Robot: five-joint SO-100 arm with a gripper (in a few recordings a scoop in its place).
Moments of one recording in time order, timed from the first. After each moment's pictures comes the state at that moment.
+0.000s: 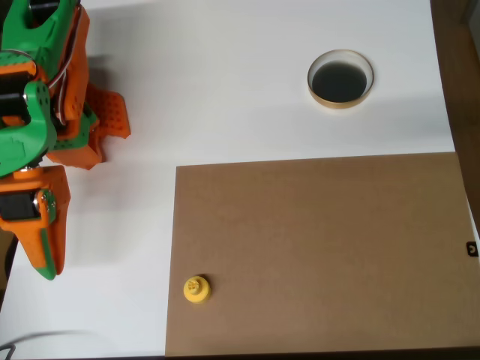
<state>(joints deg) 39.8 188.8 172.7 53.1 -0.7</state>
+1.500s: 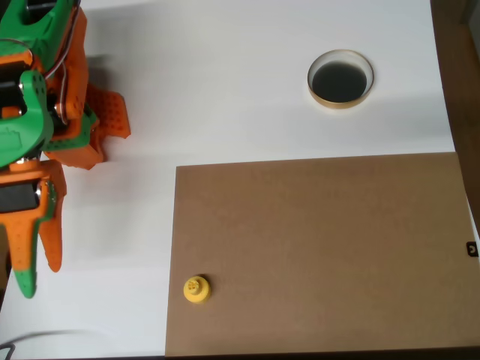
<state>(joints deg) 37.5 188.8 168.3 55.7 -7.8</state>
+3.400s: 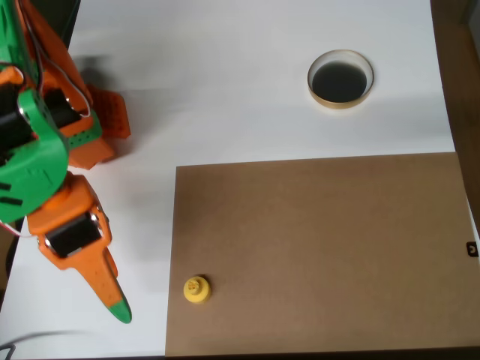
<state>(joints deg) 19.8 130.2 128.1 59.9 -12.2</state>
